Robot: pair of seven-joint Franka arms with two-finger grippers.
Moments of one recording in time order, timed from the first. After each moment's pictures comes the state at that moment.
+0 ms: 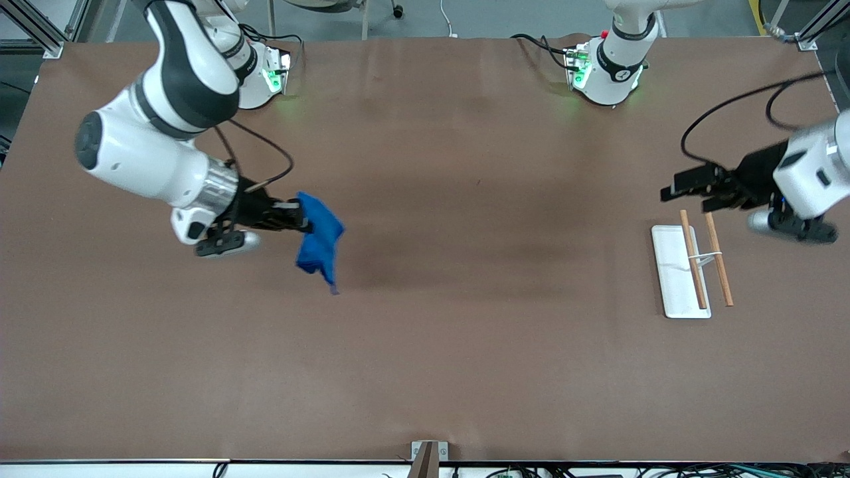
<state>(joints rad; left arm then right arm) 0.16 0.20 -0.14 -1.59 -0.51 1.59 0.18 0.05 0.18 0.36 -1.87 0.66 2.20 0.09</state>
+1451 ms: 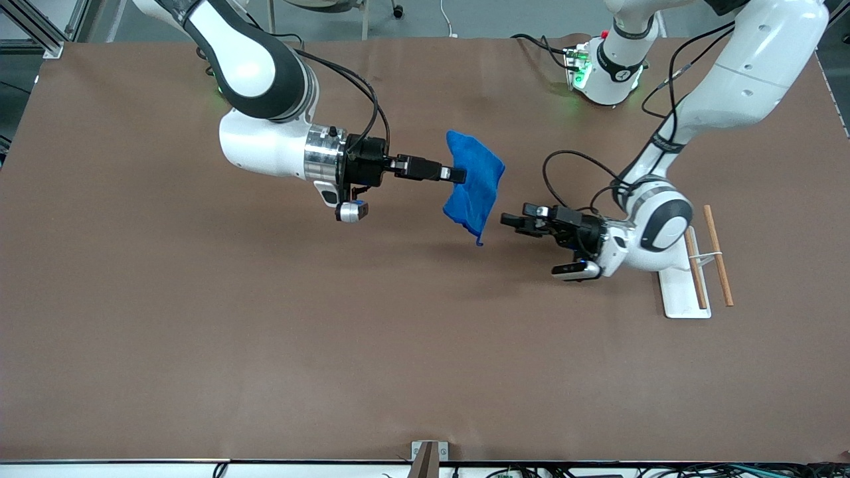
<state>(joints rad) 0.21 0.67 -0.44 -1.91 -1.66 1.47 0.79 0.10 0.30 0.63 -1.76 1.74 2.44 -0.08</state>
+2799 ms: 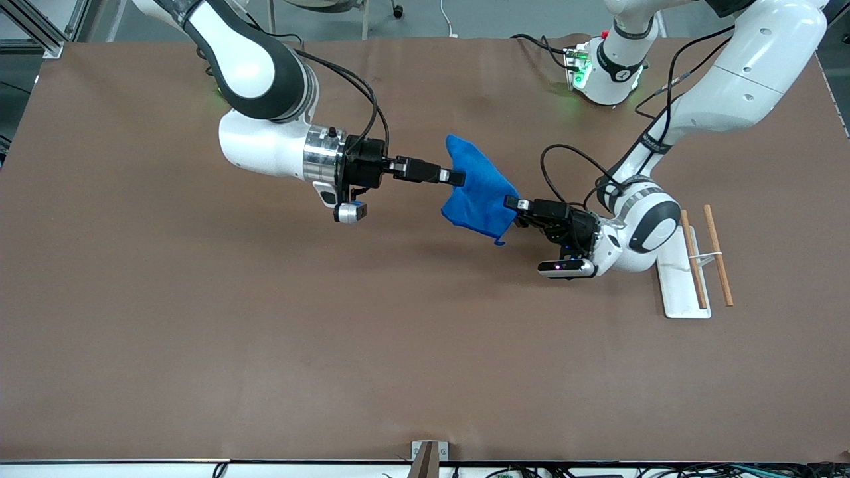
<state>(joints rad) 0.26 0.68 -0.52 -1.86 -1.72 1.41 0.72 0.10 0.30 0.63 -1.76 1.74 2.46 -0.09</state>
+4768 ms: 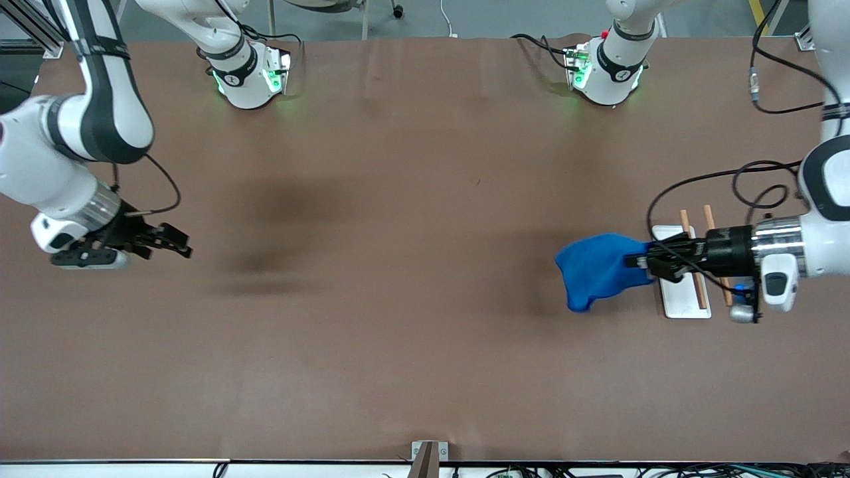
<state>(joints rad) 0.47 0.44 -0.51 -1.49 -0.48 1.70 -0.55 -0.03 0.06 -0.03 -2.03 0.12 2.19 -0.11</state>
